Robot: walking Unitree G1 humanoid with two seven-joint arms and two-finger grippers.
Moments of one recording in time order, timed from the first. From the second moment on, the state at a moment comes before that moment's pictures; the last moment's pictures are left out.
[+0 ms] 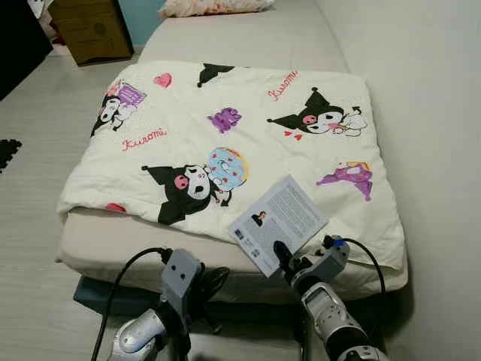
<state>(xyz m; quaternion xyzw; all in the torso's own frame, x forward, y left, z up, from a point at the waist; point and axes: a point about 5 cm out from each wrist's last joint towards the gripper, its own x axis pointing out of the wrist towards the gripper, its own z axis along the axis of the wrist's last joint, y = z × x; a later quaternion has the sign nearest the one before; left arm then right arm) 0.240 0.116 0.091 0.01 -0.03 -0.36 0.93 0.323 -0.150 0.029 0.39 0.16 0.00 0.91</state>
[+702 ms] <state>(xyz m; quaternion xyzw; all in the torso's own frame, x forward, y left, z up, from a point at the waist) 0.226 0.126 0.095 0.01 -0.01 -0.39 0.92 0.307 -0.141 0.016 0.47 0.15 0.04 0.87</state>
